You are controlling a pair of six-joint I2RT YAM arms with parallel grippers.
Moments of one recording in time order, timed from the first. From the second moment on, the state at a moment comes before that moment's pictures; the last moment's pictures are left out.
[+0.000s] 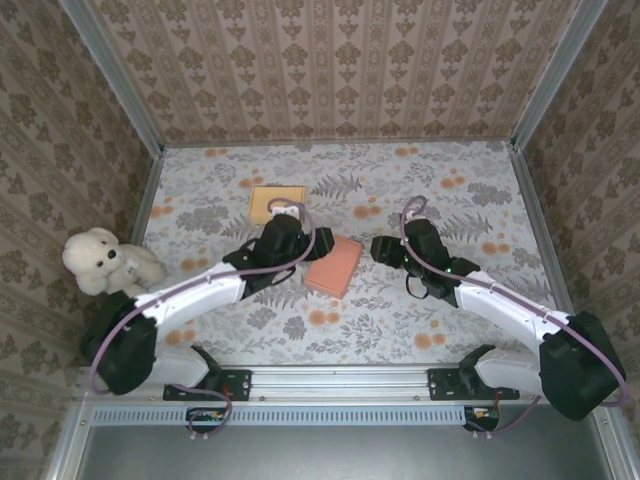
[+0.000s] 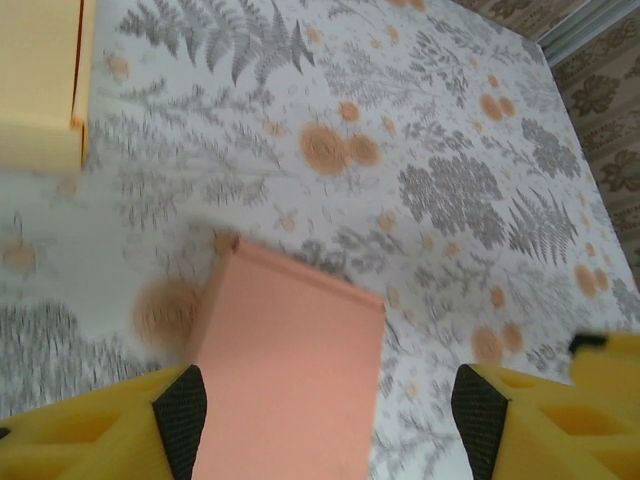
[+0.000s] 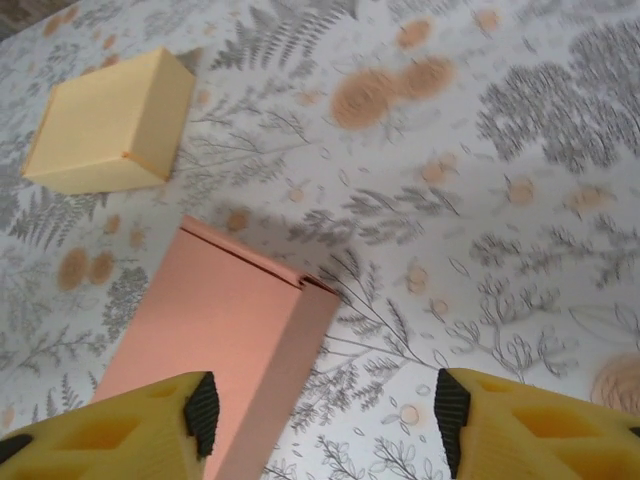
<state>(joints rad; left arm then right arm) -0.83 1.31 0.78 -0.05 -0.11 -0.78 0.52 1.20 0.67 -0.12 0.07 0.58</state>
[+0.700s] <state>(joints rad) -1.11 1.41 0.55 0.05 -0.41 -1.24 0.49 1.77 1.16 -0.30 -0.20 0.10</state>
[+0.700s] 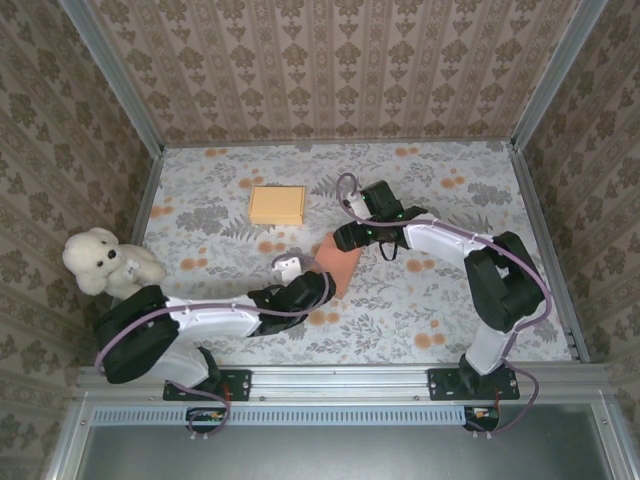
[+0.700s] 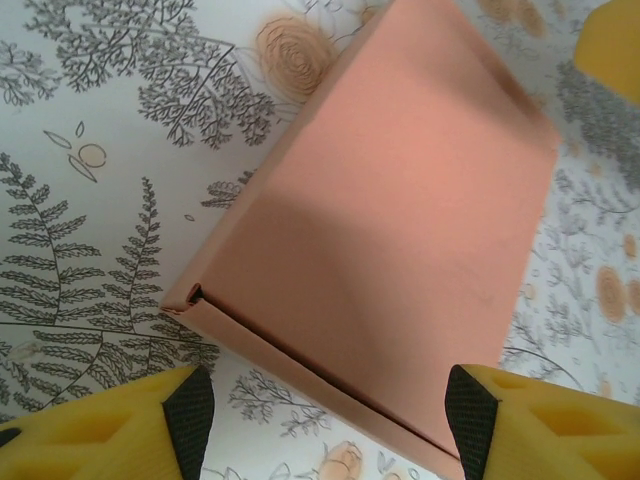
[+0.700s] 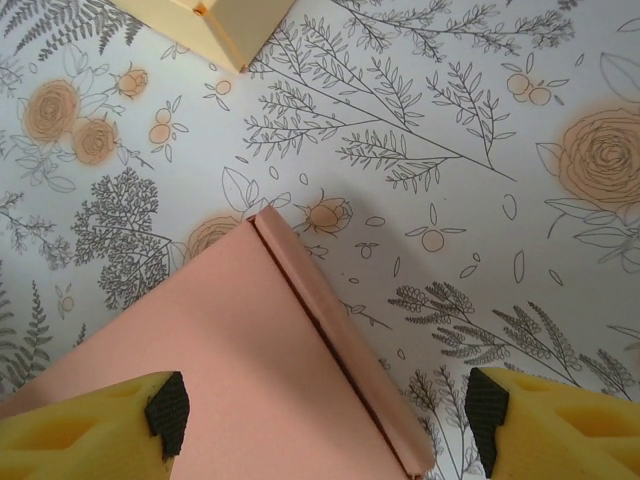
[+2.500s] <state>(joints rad) -0.70 2.09 1.45 0.02 -0.16 -0.68 0.27 1.81 1.05 0.06 -0.16 0.40</state>
